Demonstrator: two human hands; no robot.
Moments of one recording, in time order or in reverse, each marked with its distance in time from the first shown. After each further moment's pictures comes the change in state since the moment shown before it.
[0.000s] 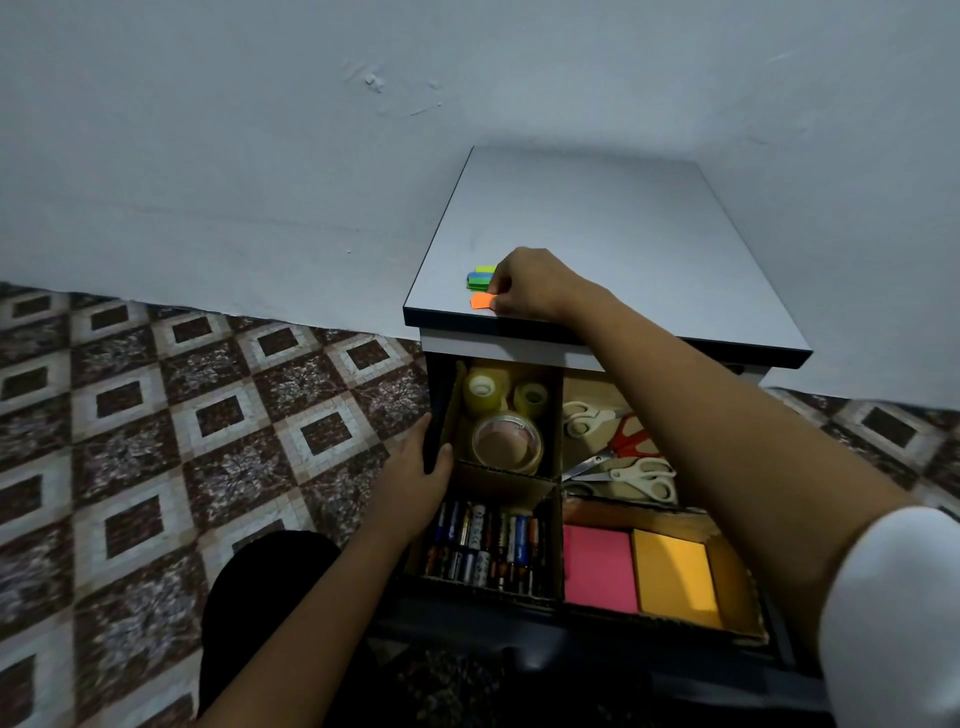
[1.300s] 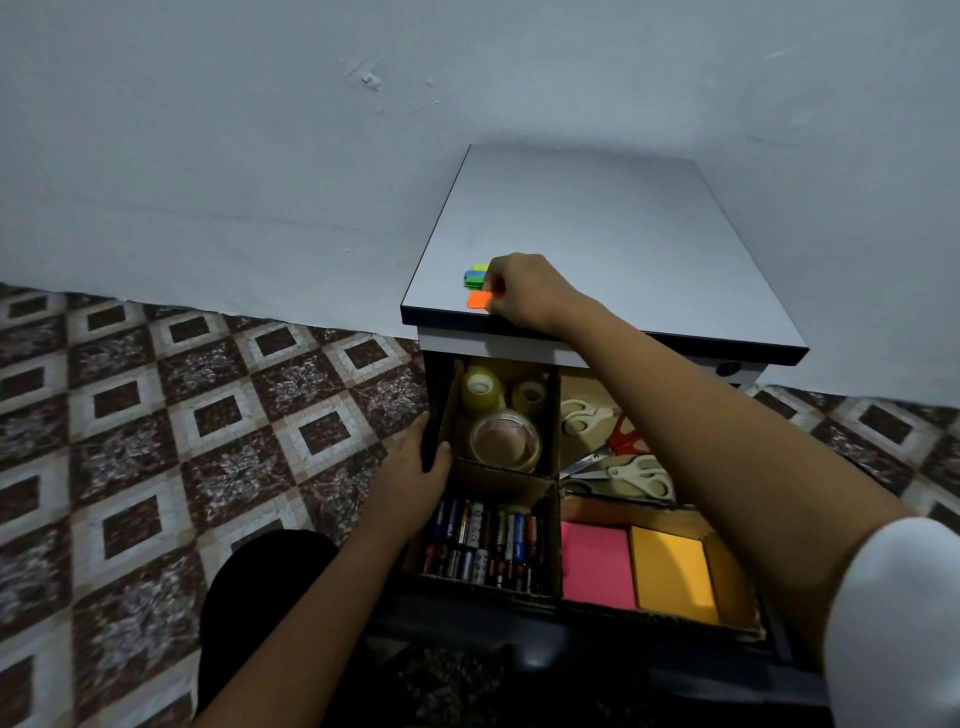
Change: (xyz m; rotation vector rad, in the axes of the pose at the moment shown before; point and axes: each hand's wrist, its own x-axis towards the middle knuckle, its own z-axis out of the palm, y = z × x) left_hand -0.001 0.001 -0.001 0.004 0.005 0.013; right_hand -0.006 -0.002 0.010 -0.009 0.074 -0.018
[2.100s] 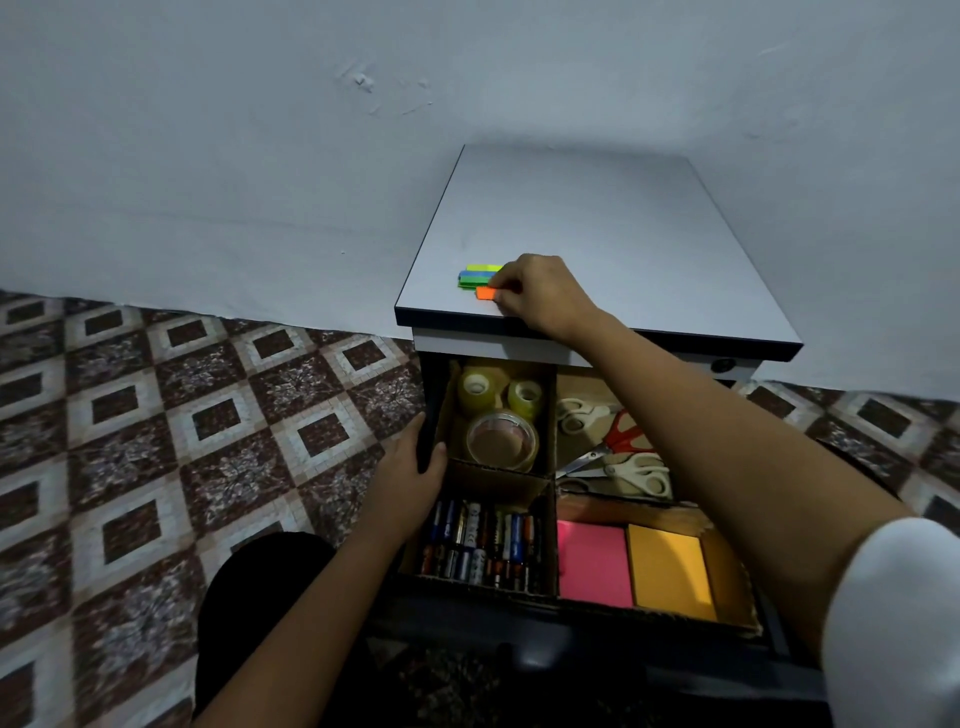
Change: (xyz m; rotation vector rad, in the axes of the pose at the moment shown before) left_hand 0.000 -0.001 0.000 -0.030 -0.018 -0.026; right_hand -0.013 0.018 0.001 0.154 0.123 -0.024
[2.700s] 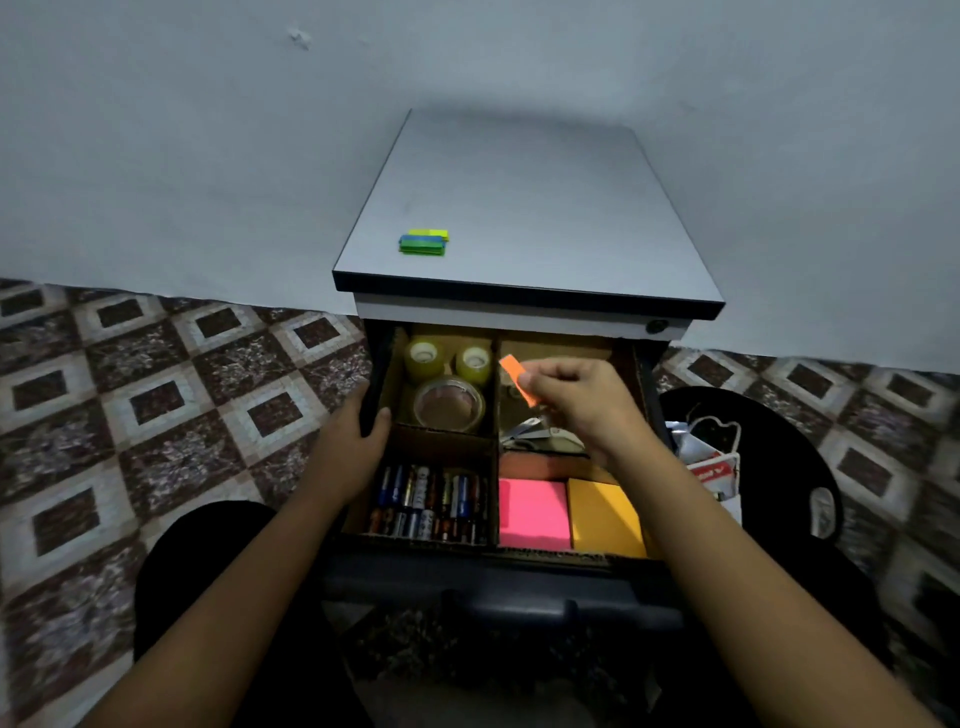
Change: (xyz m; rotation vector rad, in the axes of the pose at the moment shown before) left_hand -0.002 0.005 -0.001 0.033 0.015 -0.008; right_hand -0.164 0.008 -0.005 0.909 0.050 0.618
